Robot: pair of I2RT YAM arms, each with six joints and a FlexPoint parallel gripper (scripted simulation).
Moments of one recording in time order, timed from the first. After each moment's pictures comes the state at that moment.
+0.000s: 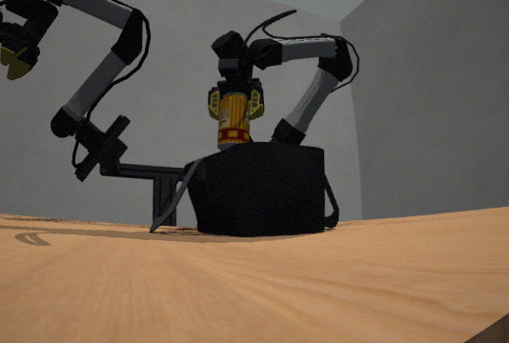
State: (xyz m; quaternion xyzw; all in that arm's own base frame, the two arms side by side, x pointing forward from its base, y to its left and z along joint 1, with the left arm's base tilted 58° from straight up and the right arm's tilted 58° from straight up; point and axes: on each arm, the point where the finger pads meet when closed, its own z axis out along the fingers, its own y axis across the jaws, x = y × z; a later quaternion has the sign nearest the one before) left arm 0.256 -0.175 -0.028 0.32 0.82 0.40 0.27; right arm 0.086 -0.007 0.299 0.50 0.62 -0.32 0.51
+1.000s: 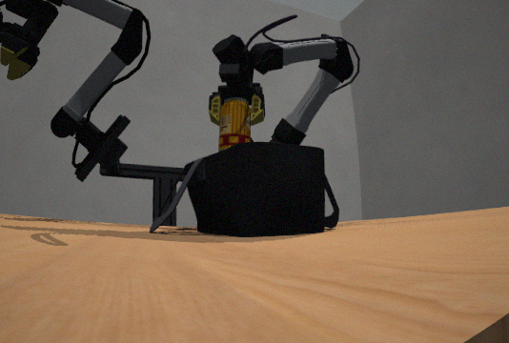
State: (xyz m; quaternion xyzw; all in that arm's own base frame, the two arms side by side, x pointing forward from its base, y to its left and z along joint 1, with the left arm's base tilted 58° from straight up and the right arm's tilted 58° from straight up) left arm 0.254 -0.164 -0.032 0.31 0.82 0.40 0.27; right arm 0.086 -0.007 0.299 0.50 0.62 -0.32 0.51
